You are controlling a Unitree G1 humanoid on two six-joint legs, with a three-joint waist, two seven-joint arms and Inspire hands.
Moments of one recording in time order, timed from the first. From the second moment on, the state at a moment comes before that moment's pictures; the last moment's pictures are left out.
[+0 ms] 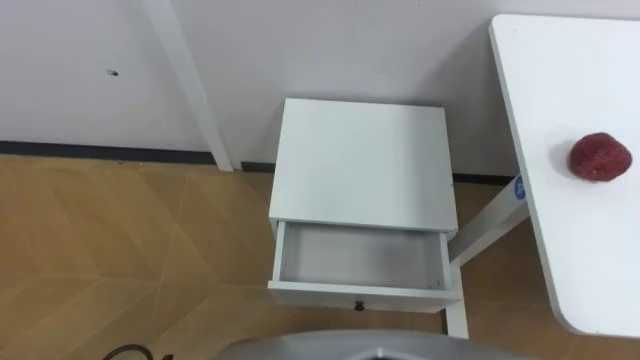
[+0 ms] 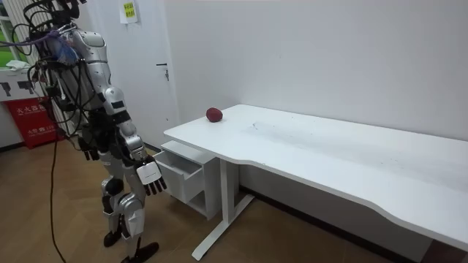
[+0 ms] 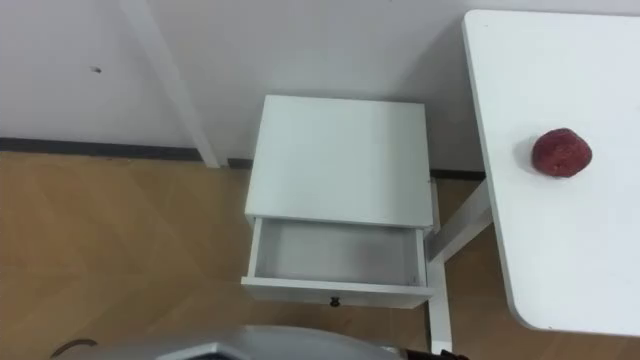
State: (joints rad) left arm 0.23 0.18 0.10 1.17 0.36 0.05 0.08; right arm 0.12 -0.23 -0.07 1.36 0.39 0.03 0.10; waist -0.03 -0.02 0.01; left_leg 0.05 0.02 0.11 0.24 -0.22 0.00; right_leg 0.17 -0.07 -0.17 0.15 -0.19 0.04
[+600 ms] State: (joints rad) left arm 0.23 0.17 0.14 1.17 0.35 0.06 0.08; right arm 0.14 -0.22 -0.18 1.36 0.62 0.04 0.01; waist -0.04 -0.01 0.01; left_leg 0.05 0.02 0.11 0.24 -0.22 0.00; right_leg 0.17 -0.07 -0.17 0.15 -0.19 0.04
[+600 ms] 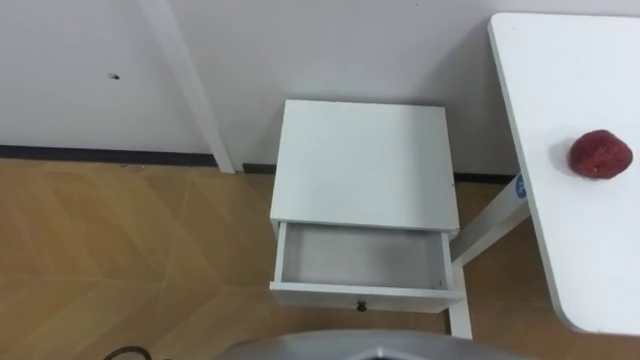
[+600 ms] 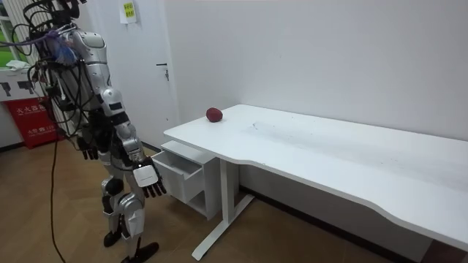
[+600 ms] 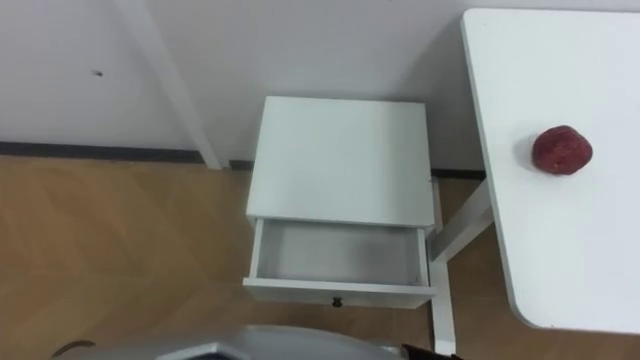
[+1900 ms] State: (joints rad) left arm 0.26 0.24 0.27 1.04 0.31 0.01 0.15; right arm 0.08 -0.31 -0.79 0.56 1.28 -0.24 -0.79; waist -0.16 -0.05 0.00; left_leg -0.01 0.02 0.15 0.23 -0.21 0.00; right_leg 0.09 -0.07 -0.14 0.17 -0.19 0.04
